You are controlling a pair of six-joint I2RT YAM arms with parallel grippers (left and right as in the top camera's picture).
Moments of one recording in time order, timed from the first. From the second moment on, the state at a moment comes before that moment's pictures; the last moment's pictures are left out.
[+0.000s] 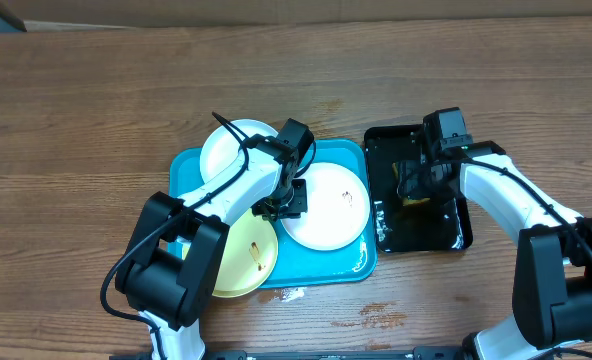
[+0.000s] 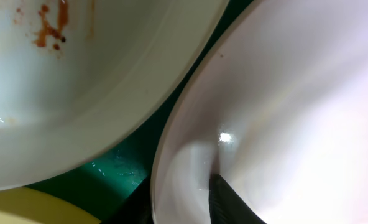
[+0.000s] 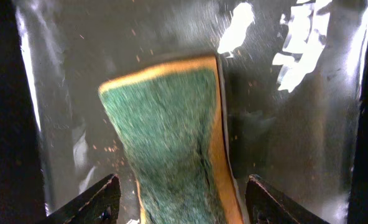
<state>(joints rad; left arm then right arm) -0.50 1.94 1.25 -0.88 0.07 -0.55 0.17 1.74 1.03 -0.60 -0.07 0.17</state>
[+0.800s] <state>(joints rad) -0.50 1.94 1.25 -0.87 0.07 -0.55 0.17 1.74 1.02 -0.51 -0.07 0.17</state>
